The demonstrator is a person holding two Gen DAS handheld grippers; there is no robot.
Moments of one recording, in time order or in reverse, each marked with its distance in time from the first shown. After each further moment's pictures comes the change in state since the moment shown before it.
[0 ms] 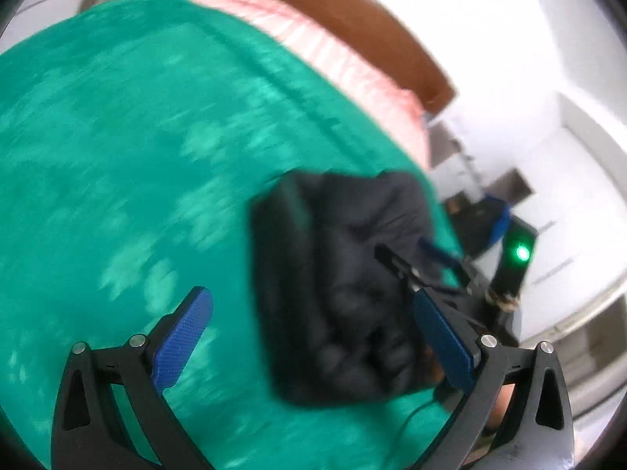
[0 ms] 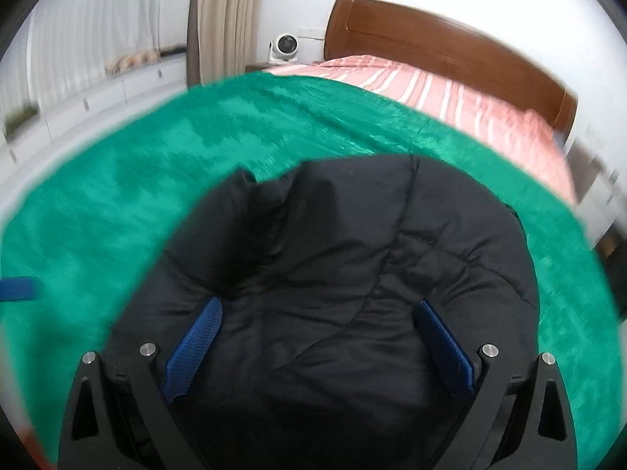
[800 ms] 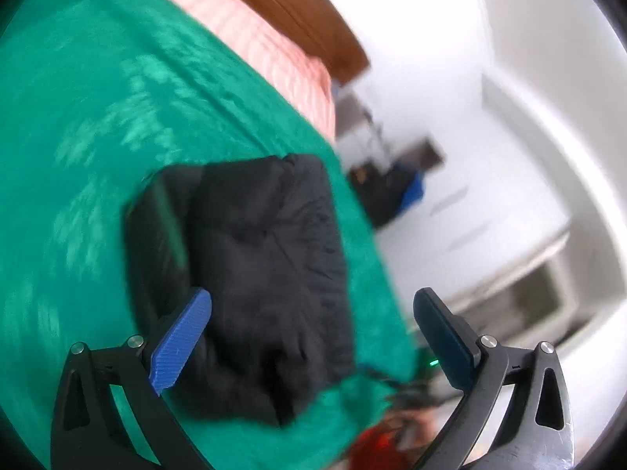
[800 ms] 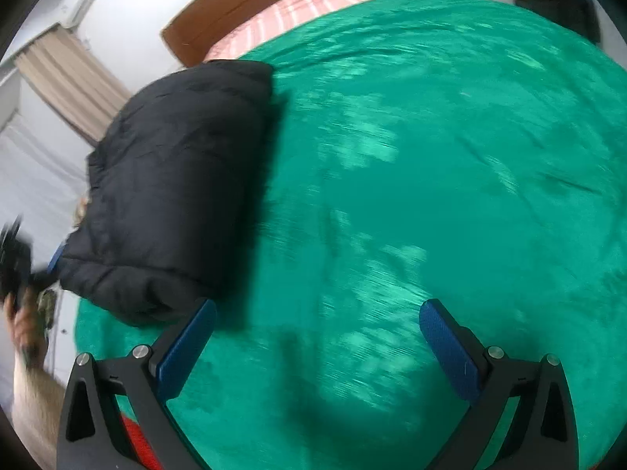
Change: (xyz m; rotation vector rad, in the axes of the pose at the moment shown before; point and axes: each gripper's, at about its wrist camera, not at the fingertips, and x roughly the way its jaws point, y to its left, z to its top) left arm 0.047 -0.038 0.041 0.103 0.184 -0.305; right arm -0.093 -0.196 -0.240 0.645 0.104 0.127
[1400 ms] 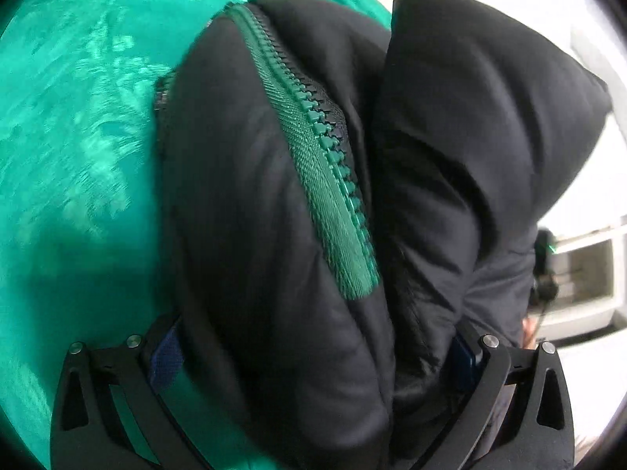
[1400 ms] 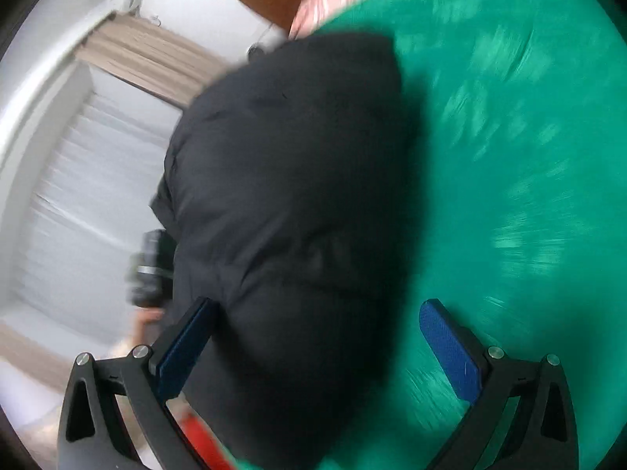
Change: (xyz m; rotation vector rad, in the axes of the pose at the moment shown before) left arm 0.119 0.102 -0.025 -0.122 0.324 0.222; right arm 0.141 0.017 0.107 0.083 0.309 0.585
